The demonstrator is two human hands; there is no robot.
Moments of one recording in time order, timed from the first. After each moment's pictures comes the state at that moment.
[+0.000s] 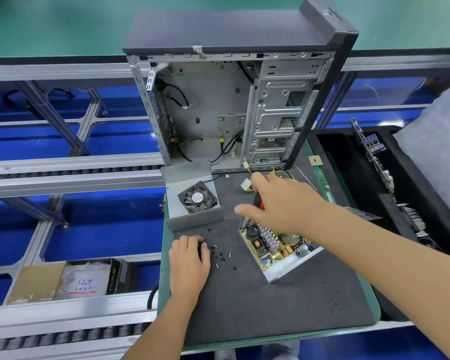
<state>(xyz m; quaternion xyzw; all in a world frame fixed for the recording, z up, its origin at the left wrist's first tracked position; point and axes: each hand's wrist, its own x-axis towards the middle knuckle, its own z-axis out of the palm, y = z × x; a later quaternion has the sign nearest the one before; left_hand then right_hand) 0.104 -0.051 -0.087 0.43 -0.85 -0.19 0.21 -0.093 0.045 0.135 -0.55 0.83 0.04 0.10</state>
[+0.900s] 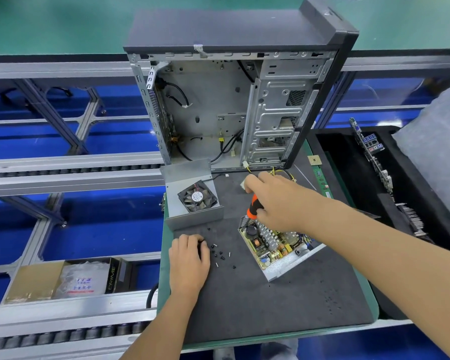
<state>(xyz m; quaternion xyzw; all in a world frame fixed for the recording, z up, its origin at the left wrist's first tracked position) 0.104 -0.050 -0.081 0.44 -0.85 -0.21 0.18 -0.092 0.041 0.142 -0.58 0.79 0.05 0.17</state>
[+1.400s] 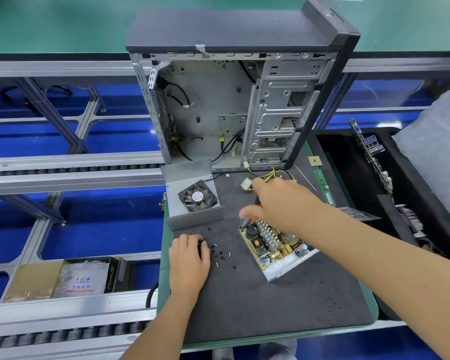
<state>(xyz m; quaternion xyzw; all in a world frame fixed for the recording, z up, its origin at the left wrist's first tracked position) 0.104 -0.051 -0.084 0.44 -0.85 -0.20 0.20 -0.085 0.038 0.140 -0.52 0.84 0.10 0.15</state>
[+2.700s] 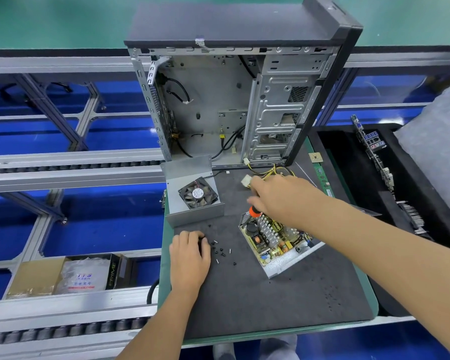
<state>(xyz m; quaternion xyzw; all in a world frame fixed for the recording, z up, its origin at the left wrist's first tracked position) 0.104 -0.051 -0.086 0.44 -0.86 -0.19 0.20 -0.090 0.041 0.142 -0.59 0.79 0.13 0.09</state>
